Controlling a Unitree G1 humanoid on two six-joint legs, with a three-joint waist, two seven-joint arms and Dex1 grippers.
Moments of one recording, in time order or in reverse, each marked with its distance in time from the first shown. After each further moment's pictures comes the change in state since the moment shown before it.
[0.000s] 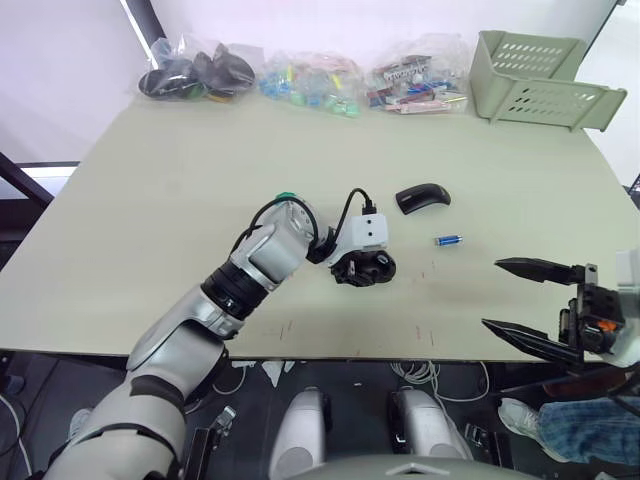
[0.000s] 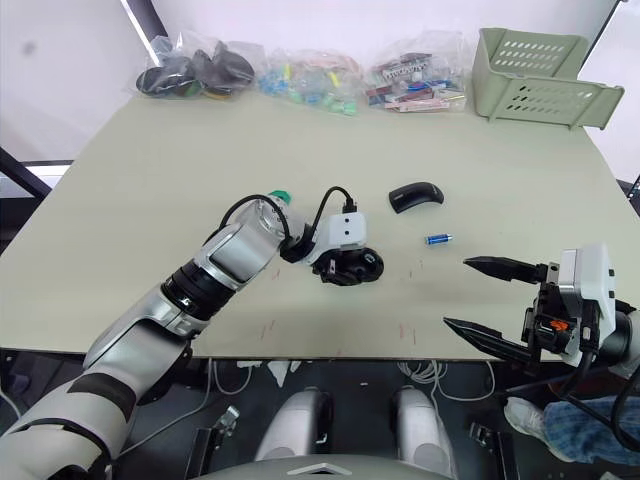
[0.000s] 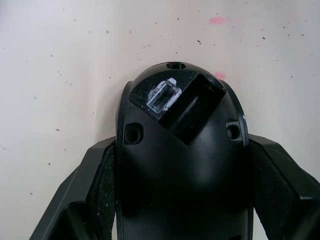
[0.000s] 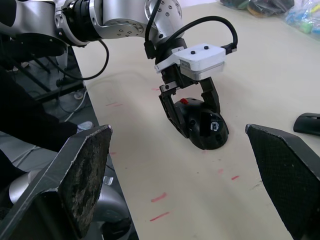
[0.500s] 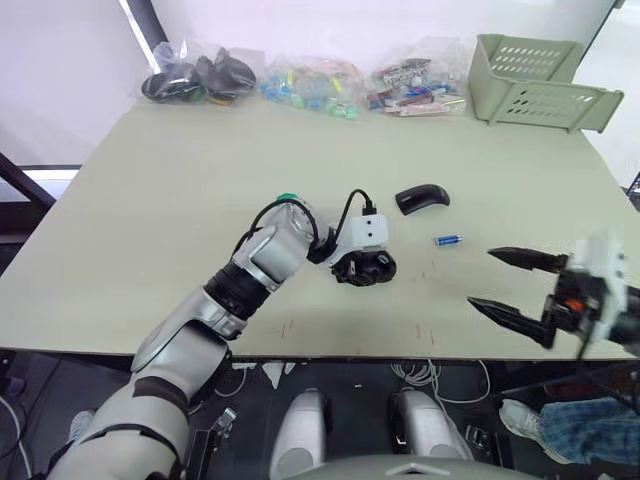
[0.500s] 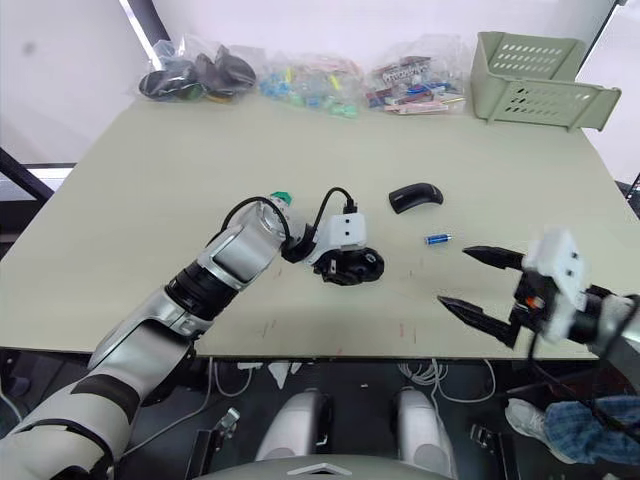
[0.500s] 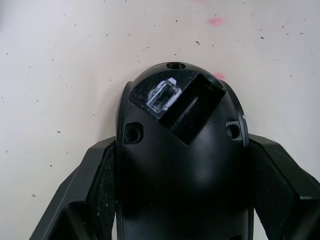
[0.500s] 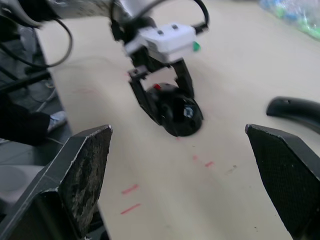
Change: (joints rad) left arm 0.006 -0.024 0.015 0.033 0.027 -0.029 -0.004; right arm -0.162 -0.039 0.202 0.086 -0.198 0.087 -0.200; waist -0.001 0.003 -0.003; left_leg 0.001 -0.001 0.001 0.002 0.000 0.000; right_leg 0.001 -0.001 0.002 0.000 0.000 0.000
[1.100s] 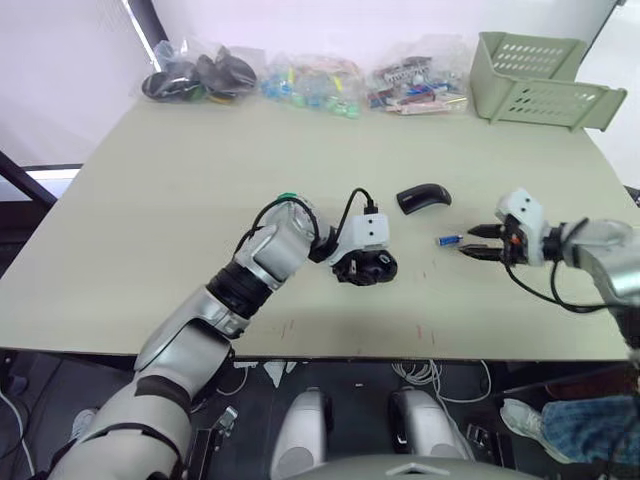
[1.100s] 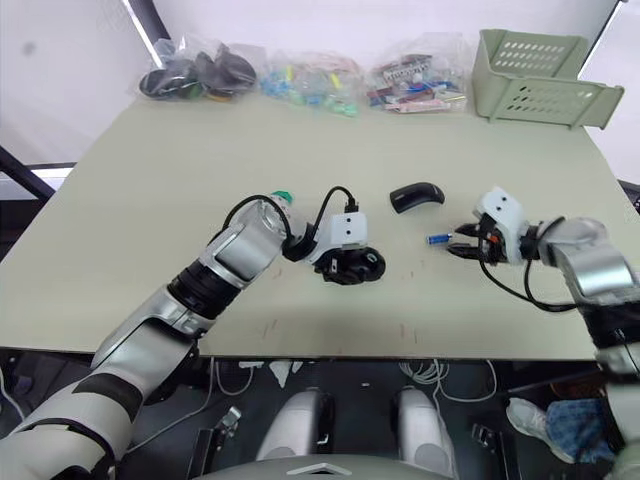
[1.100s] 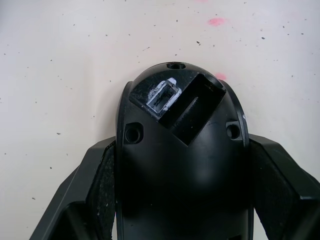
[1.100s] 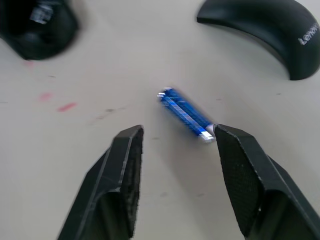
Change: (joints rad) left arm -0.006 -0.010 0.009 0.015 0.013 -0.003 -0.022; right arm -0.737 0.081 0.510 0.951 -0.465 -0.225 0.264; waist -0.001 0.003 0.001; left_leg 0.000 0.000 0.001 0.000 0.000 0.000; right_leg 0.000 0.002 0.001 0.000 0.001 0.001
